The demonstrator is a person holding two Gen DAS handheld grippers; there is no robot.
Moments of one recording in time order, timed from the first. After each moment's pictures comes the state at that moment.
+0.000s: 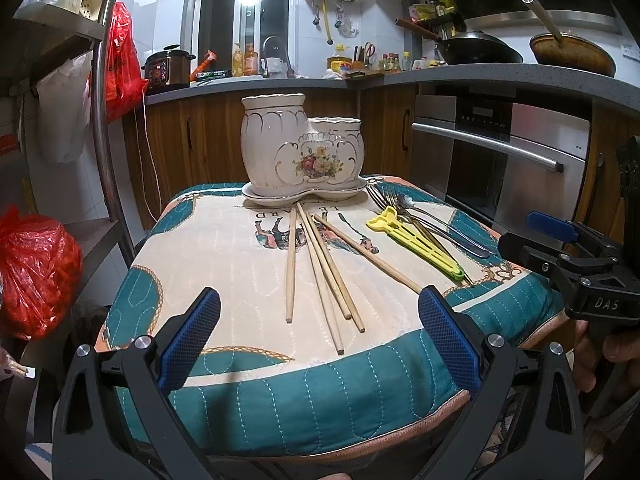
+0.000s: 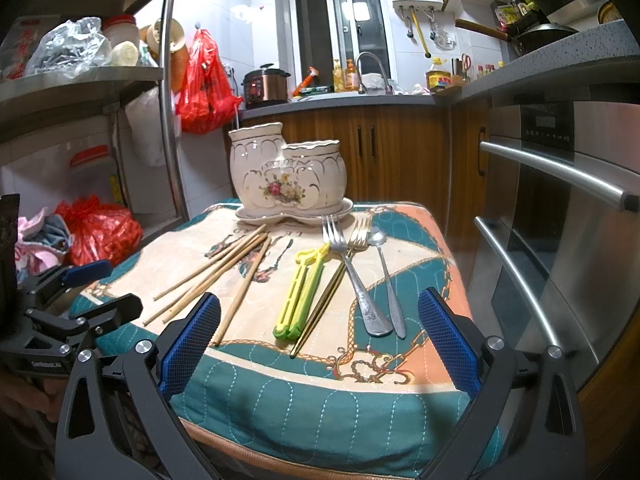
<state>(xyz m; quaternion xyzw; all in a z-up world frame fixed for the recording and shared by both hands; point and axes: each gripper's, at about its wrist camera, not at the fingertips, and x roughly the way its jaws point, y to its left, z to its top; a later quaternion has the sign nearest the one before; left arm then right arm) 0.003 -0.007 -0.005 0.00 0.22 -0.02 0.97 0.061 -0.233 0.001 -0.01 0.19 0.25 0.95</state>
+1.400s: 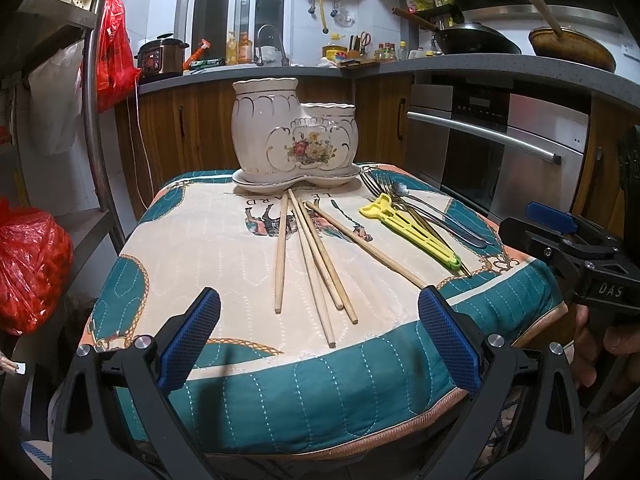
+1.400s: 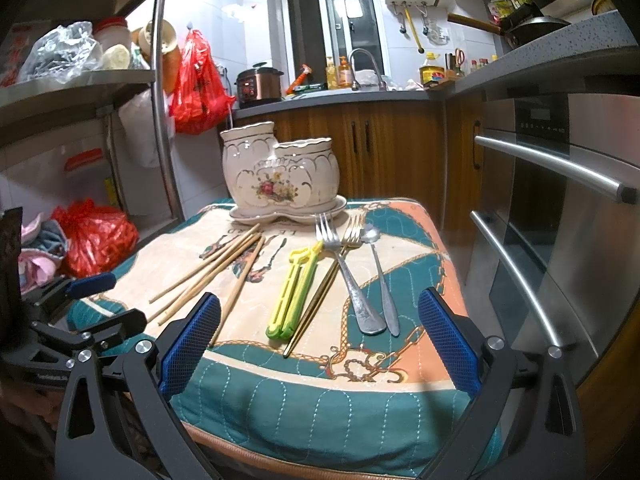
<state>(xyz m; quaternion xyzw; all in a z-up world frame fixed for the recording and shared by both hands) 0.008 -0.008 -0.010 0.00 0.24 -0.03 0.97 0.065 -0.237 0.000 0.00 0.20 0.24 0.95</state>
